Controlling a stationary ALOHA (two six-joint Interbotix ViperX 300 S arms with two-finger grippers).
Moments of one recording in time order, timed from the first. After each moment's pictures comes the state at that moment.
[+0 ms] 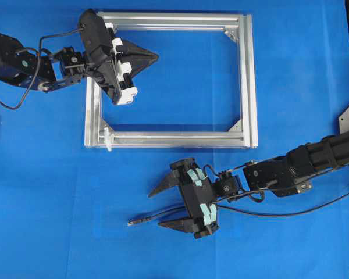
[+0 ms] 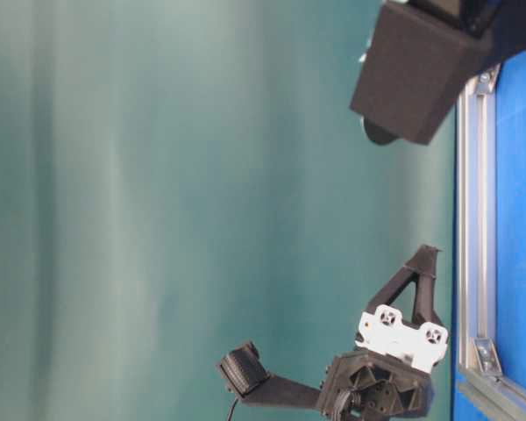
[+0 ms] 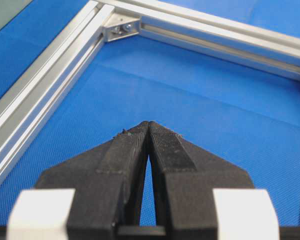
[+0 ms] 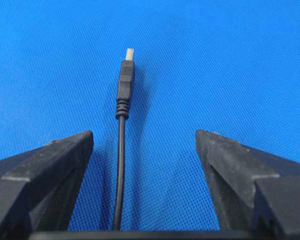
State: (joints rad) left arm 0.28 0.14 0.85 -0.09 -0.74 0.00; right arm 0.29 0.45 0.63 -0.03 -0.70 0.14
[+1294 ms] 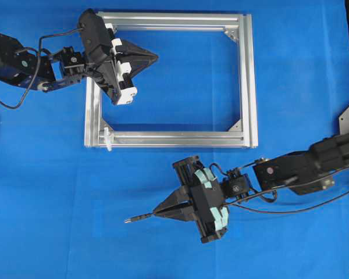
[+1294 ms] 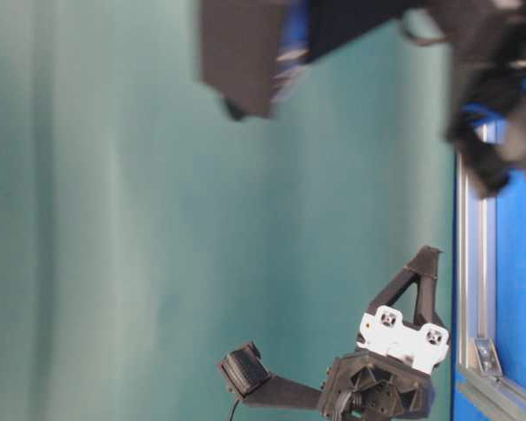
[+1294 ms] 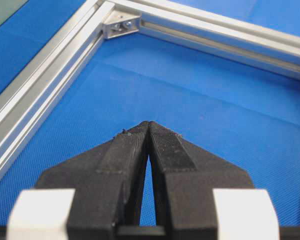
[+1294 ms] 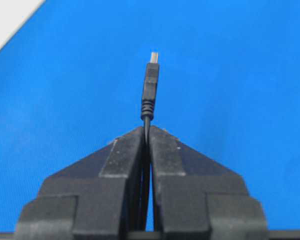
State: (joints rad) left arm 0.28 0.14 0.86 -0.09 -0.74 -0.01; right arm 0.30 0.25 0.65 -0.06 -0.55 0.13
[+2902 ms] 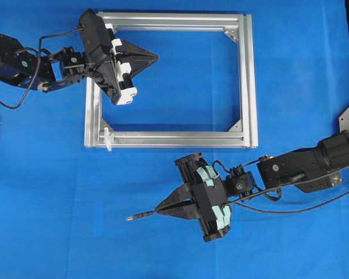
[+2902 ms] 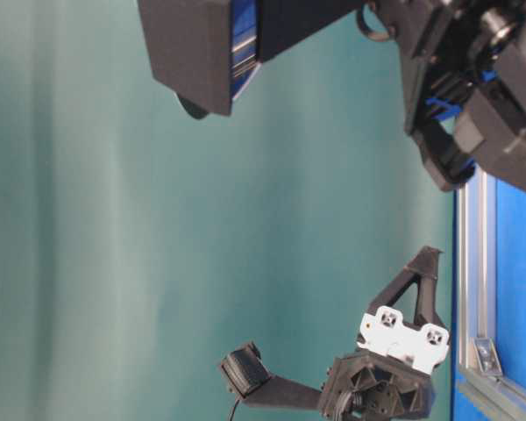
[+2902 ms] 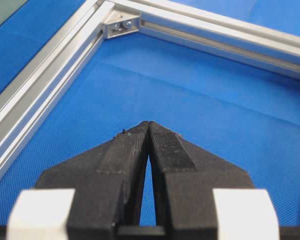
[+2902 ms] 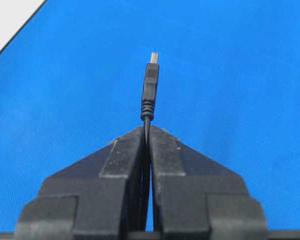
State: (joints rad) left arm 0.28 0.14 0.86 -0.09 -0.73 -0.01; right arm 0.29 0.22 0.66 -0.06 -0.50 0.13
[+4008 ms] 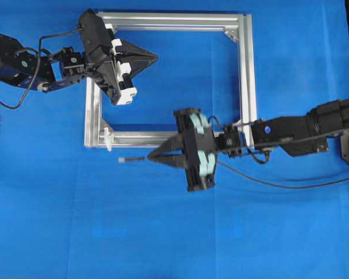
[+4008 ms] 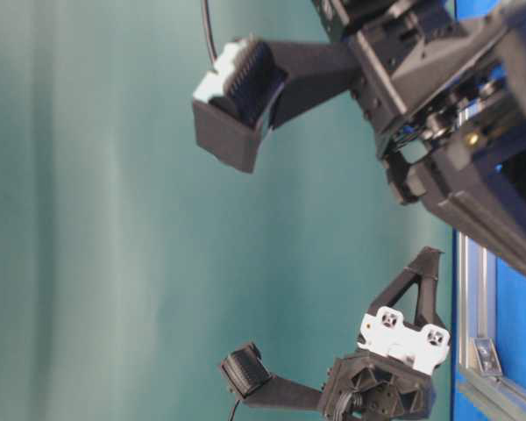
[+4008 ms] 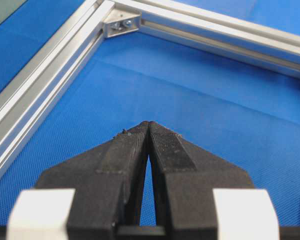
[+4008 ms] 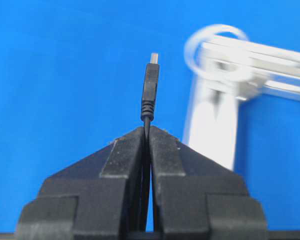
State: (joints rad) left arm 0.28 0.14 0.86 -0.09 -0.73 -0.01; right arm 0.07 0.22 0.67 -0.06 -0.50 0.09
